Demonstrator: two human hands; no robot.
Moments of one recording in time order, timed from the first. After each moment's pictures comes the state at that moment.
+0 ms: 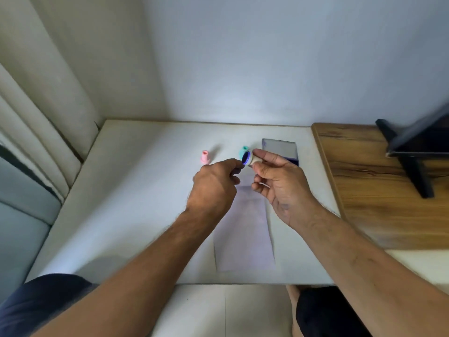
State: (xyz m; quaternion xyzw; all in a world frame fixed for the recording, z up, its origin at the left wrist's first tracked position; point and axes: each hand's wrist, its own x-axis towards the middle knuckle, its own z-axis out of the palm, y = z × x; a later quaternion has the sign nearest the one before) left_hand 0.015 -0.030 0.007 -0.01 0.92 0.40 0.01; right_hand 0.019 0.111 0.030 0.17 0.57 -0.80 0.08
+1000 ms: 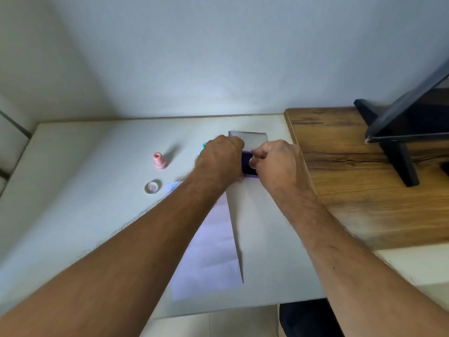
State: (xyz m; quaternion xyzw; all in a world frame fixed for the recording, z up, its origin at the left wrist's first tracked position) left_hand -0.080 0.065 -0.006 0.14 0.98 0.12 0.11; right_hand -0.039 0.189 -0.007 0.12 0.94 -0.31 -0.06
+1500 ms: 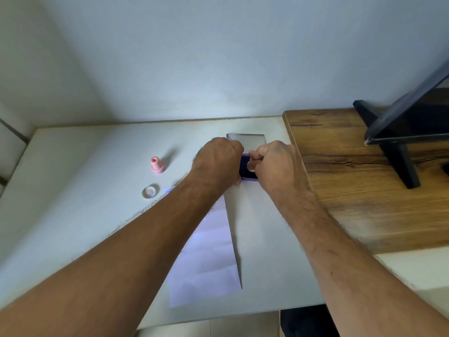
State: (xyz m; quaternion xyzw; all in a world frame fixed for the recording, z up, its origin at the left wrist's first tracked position) left_hand -0.083 0.064 -0.006 0.17 0.98 0.07 0.09; right_hand -0.046 0.192 -0.009 0.10 0.95 -0.30 -0.03
